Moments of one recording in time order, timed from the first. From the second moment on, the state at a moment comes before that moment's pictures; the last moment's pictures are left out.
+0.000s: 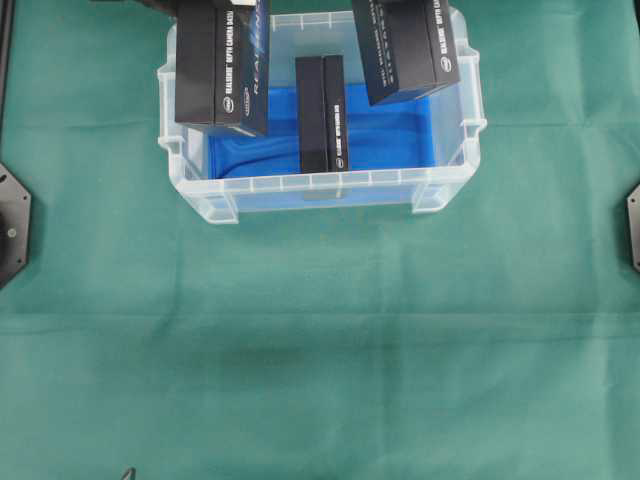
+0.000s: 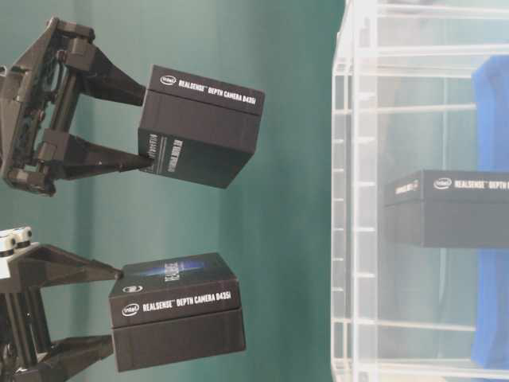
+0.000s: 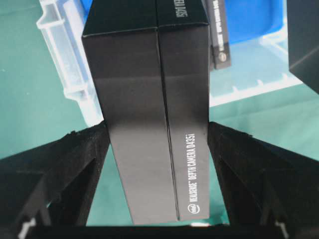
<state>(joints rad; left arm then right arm) 0.26 0.06 -0.54 0.06 1.80 -1.16 -0.24 0.06 -0.46 -0.22 1.58 1.22</state>
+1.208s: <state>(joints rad) 0.26 0.06 -0.54 0.06 1.80 -1.15 -0.23 0.06 -0.46 -0.22 1.59 1.23</state>
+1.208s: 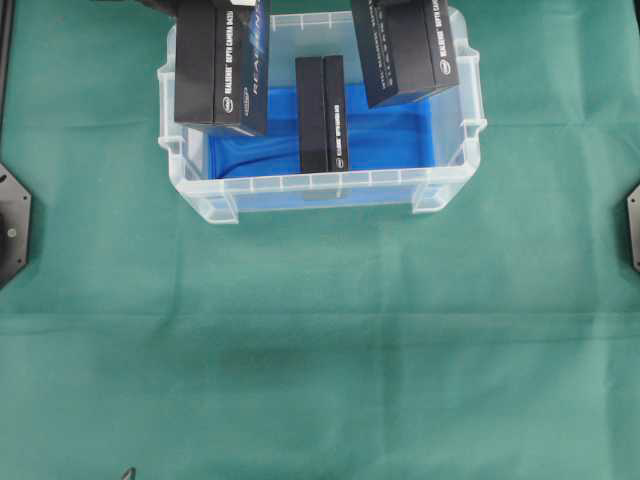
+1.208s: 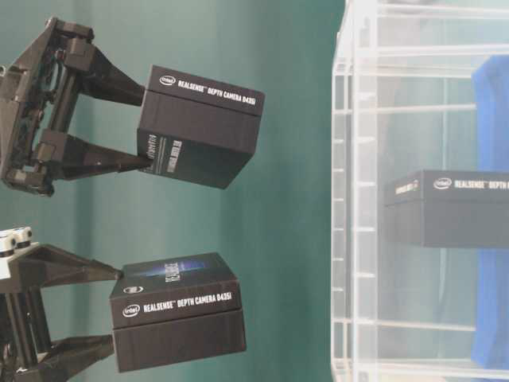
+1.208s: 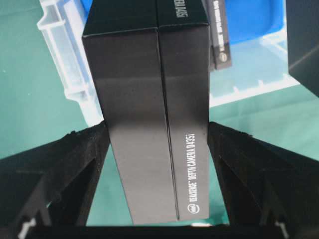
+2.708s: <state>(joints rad) -0.30 0.08 -0.52 0.06 1.80 -1.76 0.33 0.07 -0.46 -0.26 1.73 1.73</state>
